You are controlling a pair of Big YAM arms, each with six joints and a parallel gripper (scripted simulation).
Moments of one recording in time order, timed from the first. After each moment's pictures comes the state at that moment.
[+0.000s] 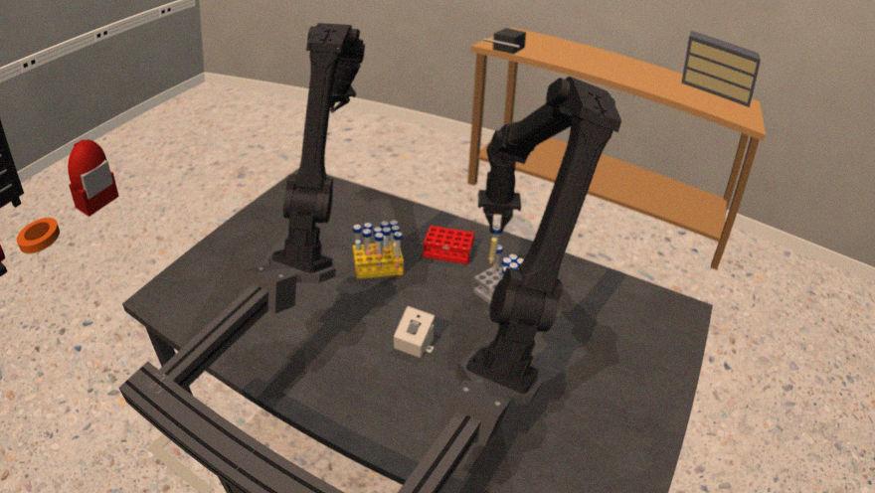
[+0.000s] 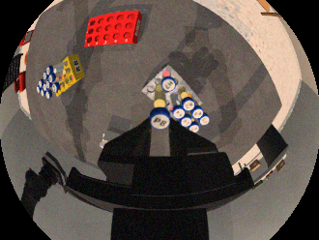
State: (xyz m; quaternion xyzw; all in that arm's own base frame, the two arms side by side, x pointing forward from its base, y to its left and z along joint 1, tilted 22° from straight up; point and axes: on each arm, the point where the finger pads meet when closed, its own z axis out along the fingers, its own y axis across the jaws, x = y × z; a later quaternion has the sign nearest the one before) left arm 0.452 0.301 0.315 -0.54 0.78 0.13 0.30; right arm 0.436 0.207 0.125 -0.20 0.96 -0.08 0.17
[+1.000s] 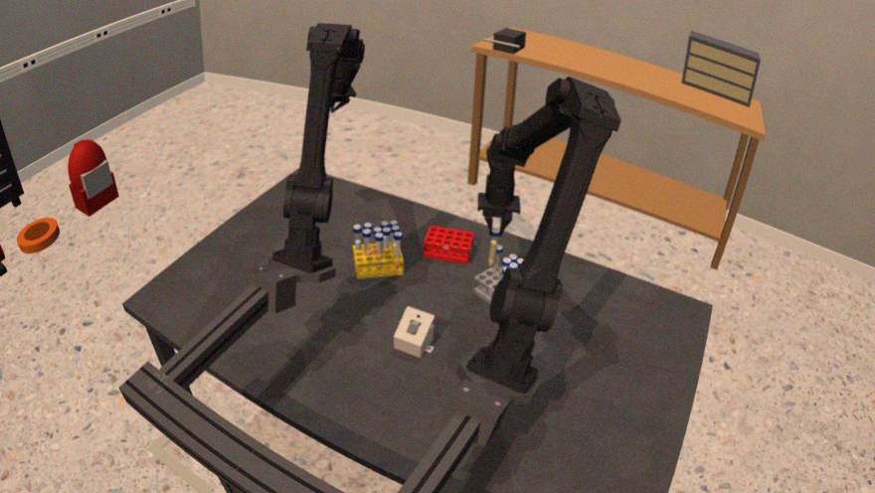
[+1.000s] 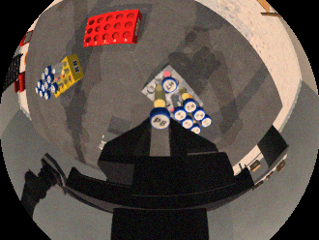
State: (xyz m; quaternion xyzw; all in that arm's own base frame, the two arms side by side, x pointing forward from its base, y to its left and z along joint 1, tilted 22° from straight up) left arm 0.452 0.301 0.315 -0.54 0.78 0.13 0.30; right arm 0.437 0.207 0.117 -0.20 0.96 -0.08 0.18
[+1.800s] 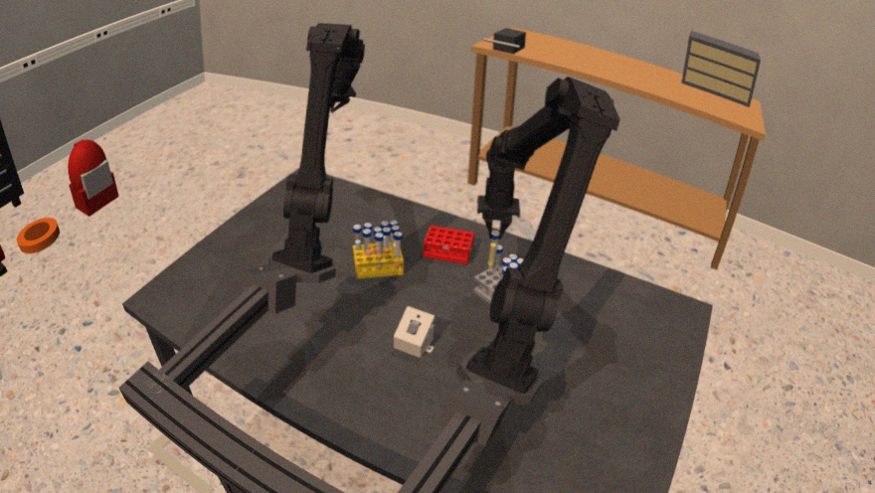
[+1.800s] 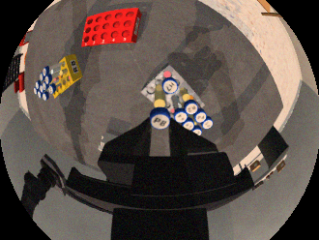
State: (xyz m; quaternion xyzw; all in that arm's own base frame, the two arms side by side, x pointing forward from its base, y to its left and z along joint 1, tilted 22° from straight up) left arm 0.452 0.301 0.315 -0.54 0.78 0.13 0.30; right arm 0.439 0.206 0.110 -0.20 0.96 -0.08 0.17
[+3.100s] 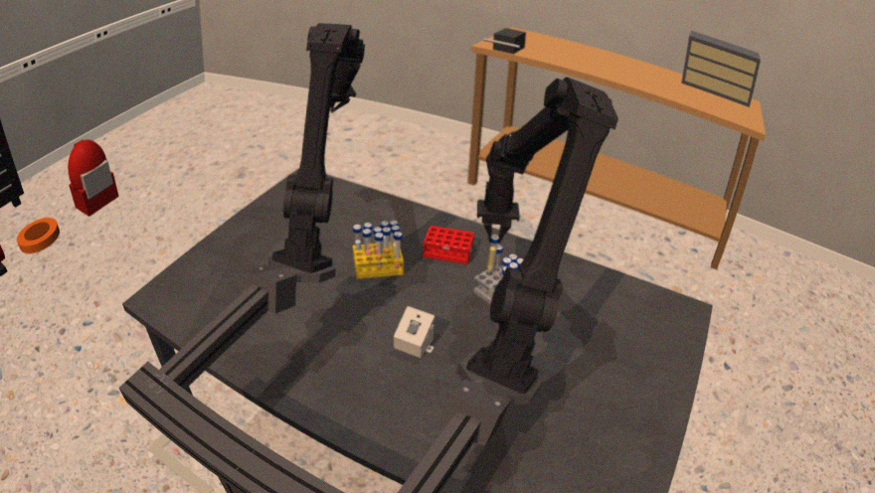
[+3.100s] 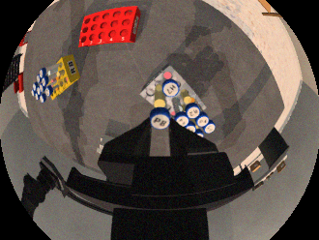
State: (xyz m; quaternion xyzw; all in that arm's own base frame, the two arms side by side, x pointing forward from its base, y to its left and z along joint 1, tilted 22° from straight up) left arm 0.452 0.301 0.315 -0.54 0.78 0.13 0.30; right arm 0.443 0.205 0.099 -0.20 0.96 -0.08 0.17
